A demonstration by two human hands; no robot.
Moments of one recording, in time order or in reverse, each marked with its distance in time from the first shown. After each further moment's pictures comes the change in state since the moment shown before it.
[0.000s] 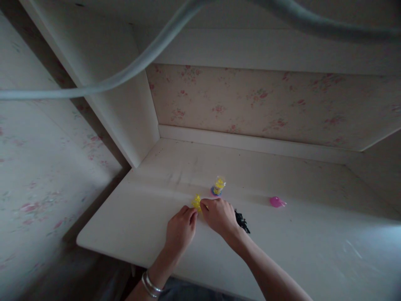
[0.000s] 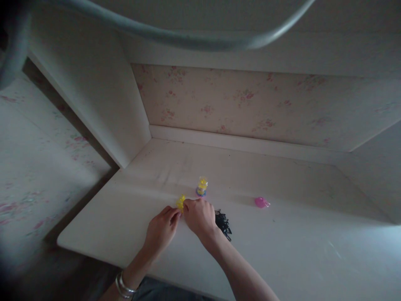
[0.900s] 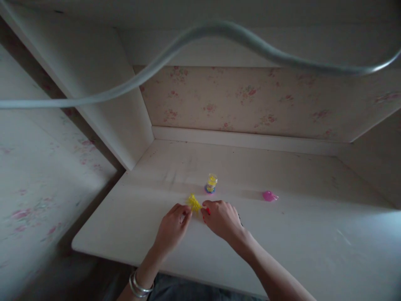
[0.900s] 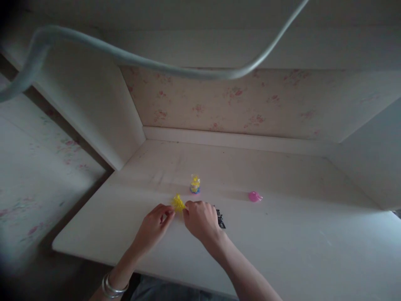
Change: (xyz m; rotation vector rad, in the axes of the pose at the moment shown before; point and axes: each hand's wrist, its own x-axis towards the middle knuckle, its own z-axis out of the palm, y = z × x) left_hand 0.003 -0.003 -0.018 -0.250 -0.042 0.054; right_hand -0.024 0.019 -0.018 0.105 -0.051 0.033
